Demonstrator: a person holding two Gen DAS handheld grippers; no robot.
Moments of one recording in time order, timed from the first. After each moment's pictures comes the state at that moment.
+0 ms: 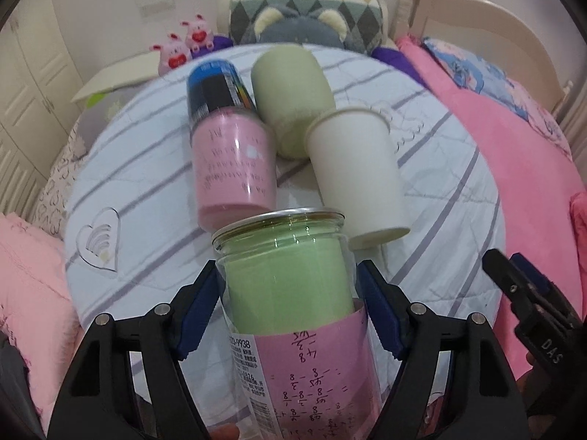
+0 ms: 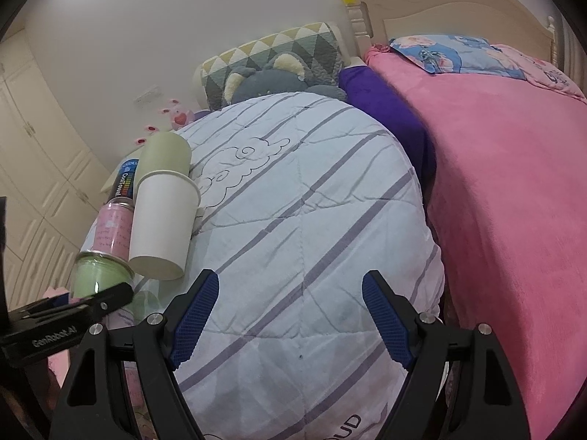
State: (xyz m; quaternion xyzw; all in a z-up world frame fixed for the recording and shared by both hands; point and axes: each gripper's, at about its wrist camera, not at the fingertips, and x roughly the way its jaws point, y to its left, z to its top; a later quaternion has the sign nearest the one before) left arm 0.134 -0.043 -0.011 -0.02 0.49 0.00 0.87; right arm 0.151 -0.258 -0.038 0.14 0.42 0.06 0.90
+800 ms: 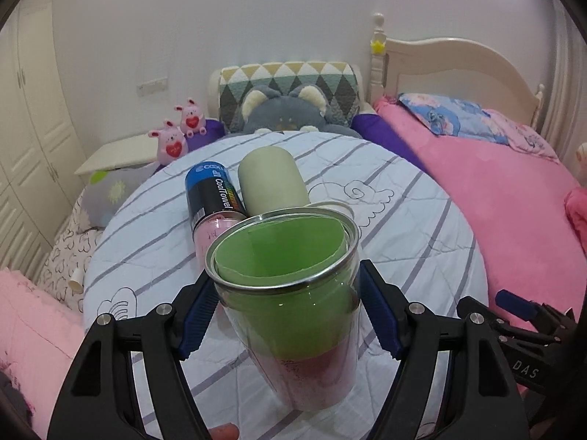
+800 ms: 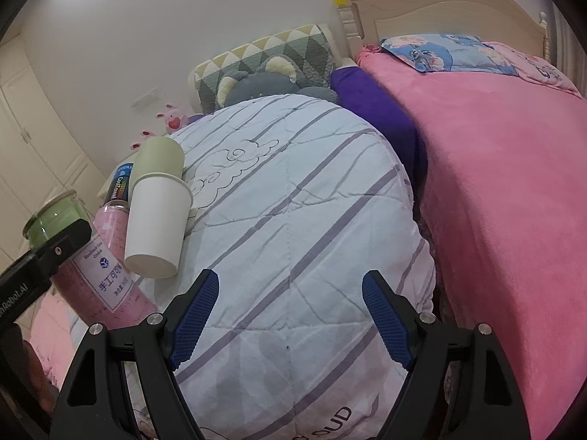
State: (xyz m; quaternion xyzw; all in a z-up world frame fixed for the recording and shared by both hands) left arm 0.121 -0.060 0.025 0.03 0.35 -0.02 0.94; right arm 0.142 -0.265 -0.037 0.15 0.41 0.05 0.90
